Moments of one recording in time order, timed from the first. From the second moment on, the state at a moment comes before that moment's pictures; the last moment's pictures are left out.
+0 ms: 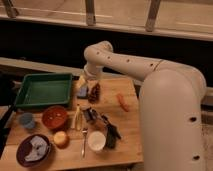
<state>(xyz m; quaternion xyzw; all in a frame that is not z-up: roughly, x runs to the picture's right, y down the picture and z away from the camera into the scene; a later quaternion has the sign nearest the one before) -0.079 -0.032 0.837 -0.30 0.00 0.52 0.80</state>
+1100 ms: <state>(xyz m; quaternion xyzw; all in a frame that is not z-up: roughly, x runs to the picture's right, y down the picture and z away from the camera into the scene) -0.094 -0.023 0.886 -0.32 -0.02 0.51 0.79</state>
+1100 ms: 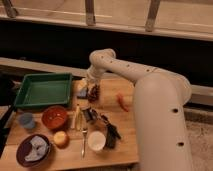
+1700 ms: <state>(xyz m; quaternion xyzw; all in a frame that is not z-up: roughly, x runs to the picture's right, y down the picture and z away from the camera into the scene) -0.105 -0.030 0.922 -0.31 0.00 0.49 0.81</state>
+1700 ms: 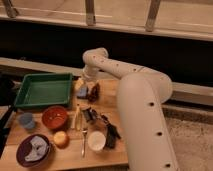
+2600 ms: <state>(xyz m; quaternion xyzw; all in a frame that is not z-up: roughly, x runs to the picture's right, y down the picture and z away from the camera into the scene) -0.107 -0.033 0.941 -0.31 0.00 0.48 0.82</state>
